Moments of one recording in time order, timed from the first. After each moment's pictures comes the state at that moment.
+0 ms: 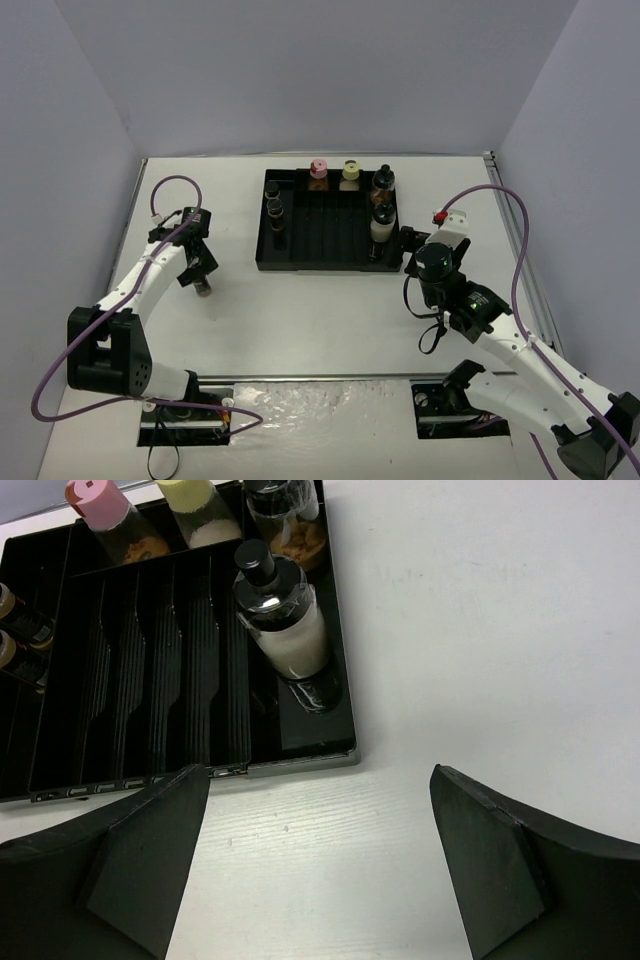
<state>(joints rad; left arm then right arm) -0.14 1.39 1.00 -0.81 -0.34 -0.72 0.65 0.84 0.71 -0.34 0.63 0.50</state>
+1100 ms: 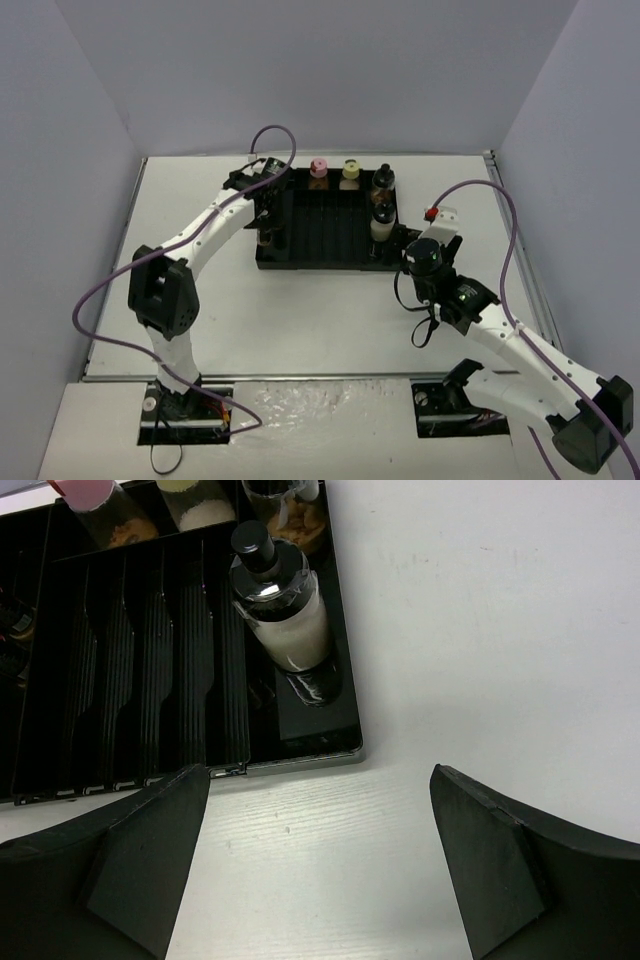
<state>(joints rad) -0.51 1.85 1.69 -0.93 -0.34 -0.50 0.65 0.92 0.71 -0.31 0.63 0.52</state>
